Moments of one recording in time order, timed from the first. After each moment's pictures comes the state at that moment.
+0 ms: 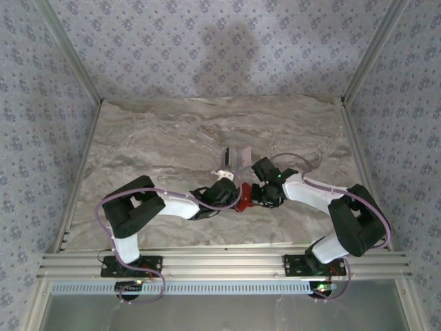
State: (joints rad) left arm -1.04 1.82 0.78 0.28 -0.23 -0.69; right arm 0.61 1.48 0.77 -0.55 -0.13 0.73
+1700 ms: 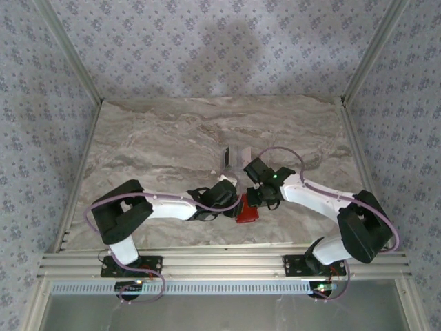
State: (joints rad) left arm -1.07 1.72 0.81 0.03 -0.08 -0.66; right arm 0.72 1.43 0.86 -0.72 0.02 0.50
